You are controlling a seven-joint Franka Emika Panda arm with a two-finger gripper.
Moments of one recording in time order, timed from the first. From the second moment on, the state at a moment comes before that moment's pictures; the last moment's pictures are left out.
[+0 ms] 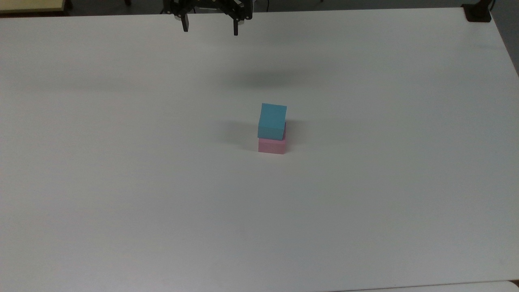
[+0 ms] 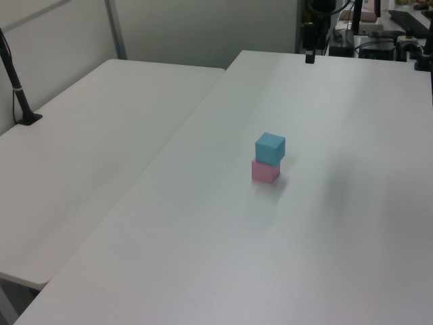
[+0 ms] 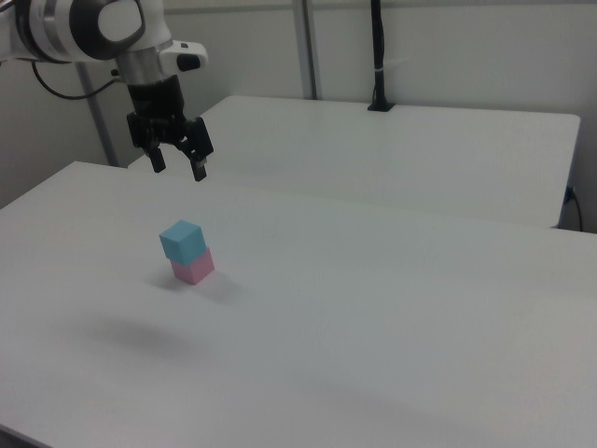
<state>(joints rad) 0.04 0.04 0.01 -1.59 -0.03 1.64 0.09</state>
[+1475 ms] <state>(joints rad) 0.21 0.31 0.02 -1.66 0.00 1.99 0.36</state>
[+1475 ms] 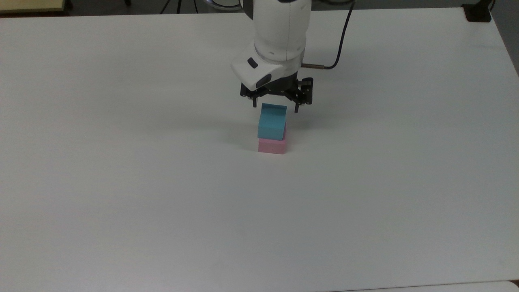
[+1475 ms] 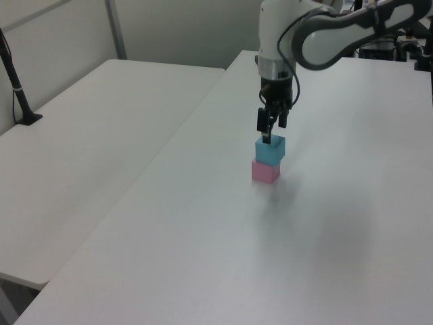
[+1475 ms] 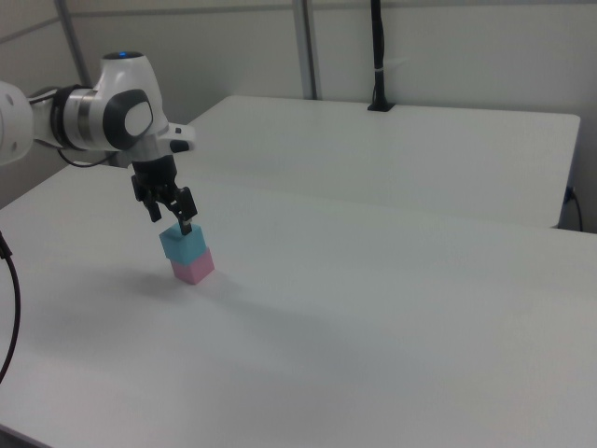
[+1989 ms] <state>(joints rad) 0.23 0.36 0.02 -1.66 -0.06 2.03 0.41</state>
